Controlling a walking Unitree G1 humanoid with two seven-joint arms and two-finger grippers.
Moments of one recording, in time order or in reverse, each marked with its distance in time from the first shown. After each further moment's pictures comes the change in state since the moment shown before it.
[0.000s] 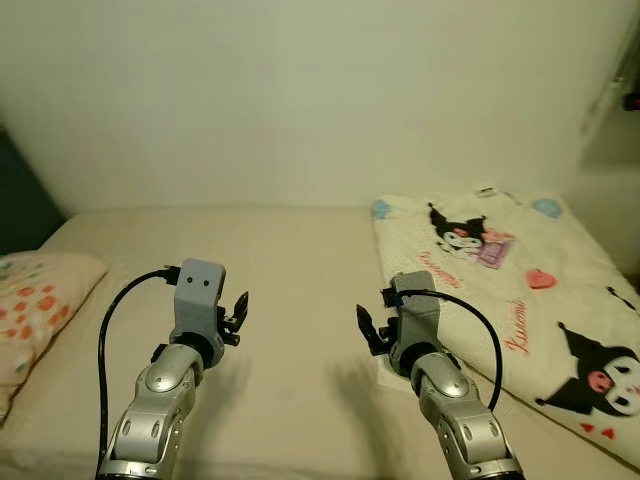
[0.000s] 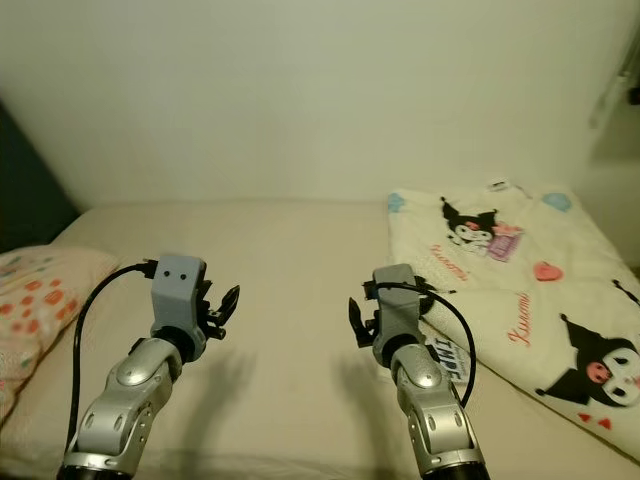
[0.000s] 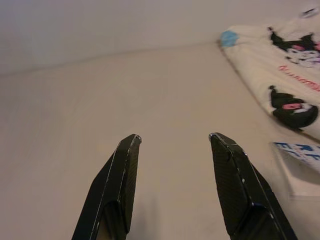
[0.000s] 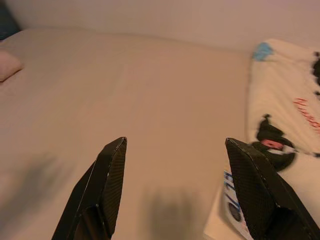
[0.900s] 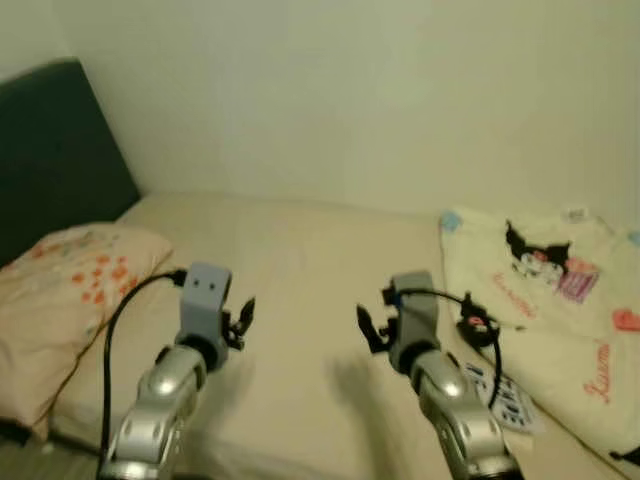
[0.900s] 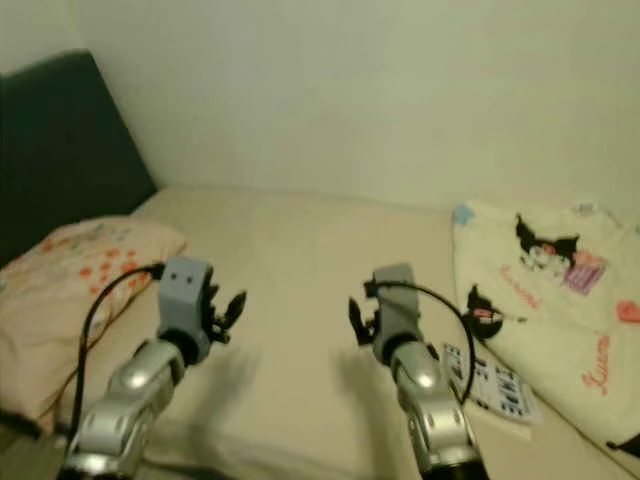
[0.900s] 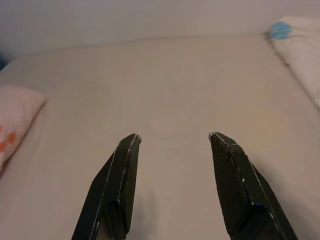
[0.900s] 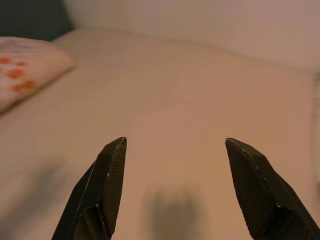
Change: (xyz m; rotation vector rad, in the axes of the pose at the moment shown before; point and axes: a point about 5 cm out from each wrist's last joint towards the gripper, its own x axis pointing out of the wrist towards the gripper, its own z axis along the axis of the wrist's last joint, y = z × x) left arm 0.000 -0.001 -0.001 0.008 0.014 -0.035; right arm 0.004 0.006 0.004 0.007 -0.019 0.019
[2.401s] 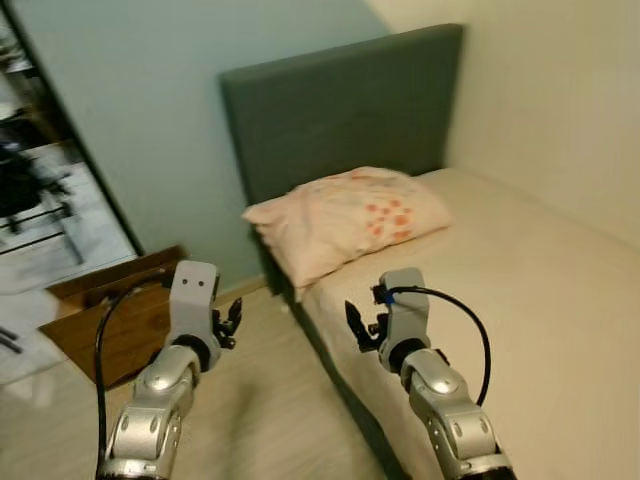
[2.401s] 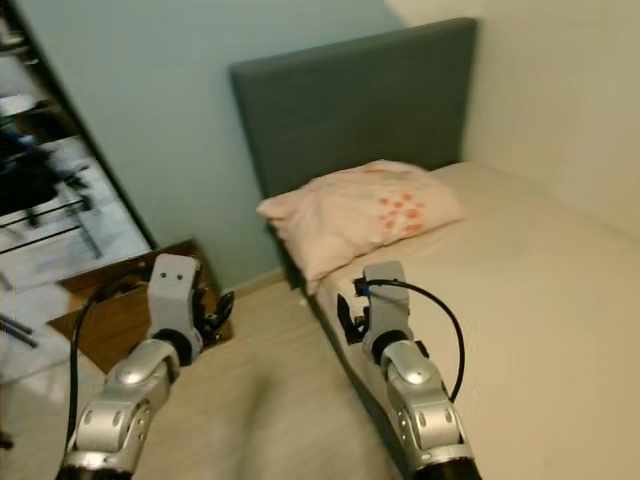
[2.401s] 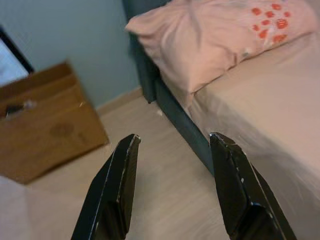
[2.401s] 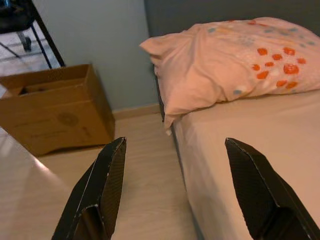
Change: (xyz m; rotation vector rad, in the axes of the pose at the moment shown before) left arm 0.000 0.008 -0.015 -0.081 0.103 0.116; right arm 0.000 -0.002 0.000 -0.001 -0.002 -0.005
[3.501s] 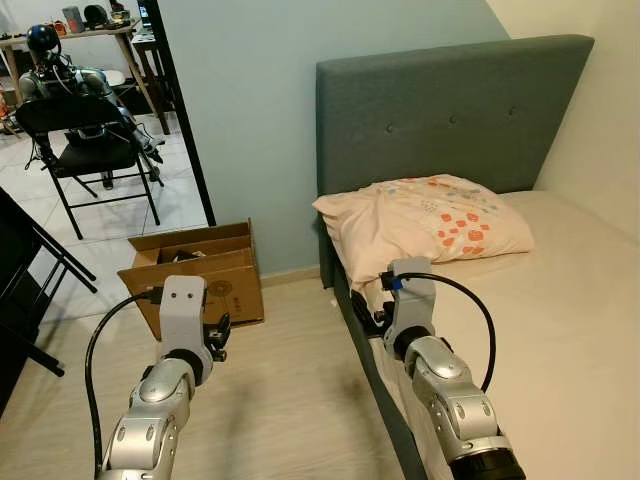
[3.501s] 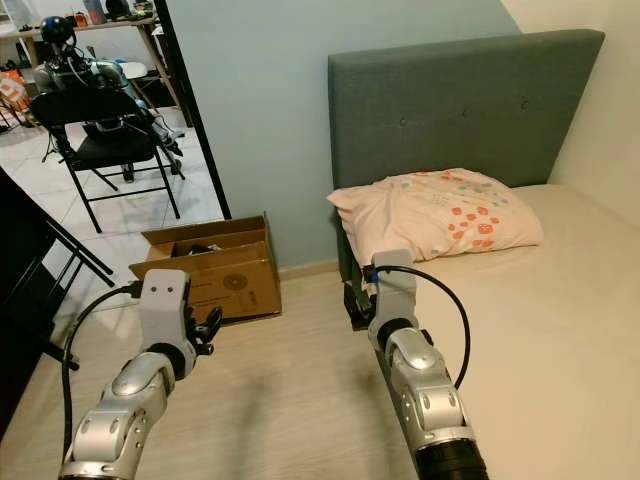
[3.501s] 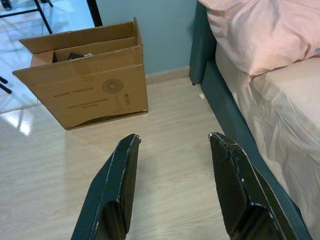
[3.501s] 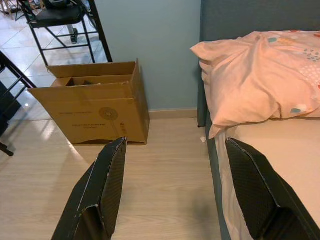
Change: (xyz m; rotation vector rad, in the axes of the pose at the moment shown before) left arm -0.005 0.007 -0.010 -0.025 0.041 0.064; right arm 0.011 -0.003 0.008 0.047 -0.014 0.001
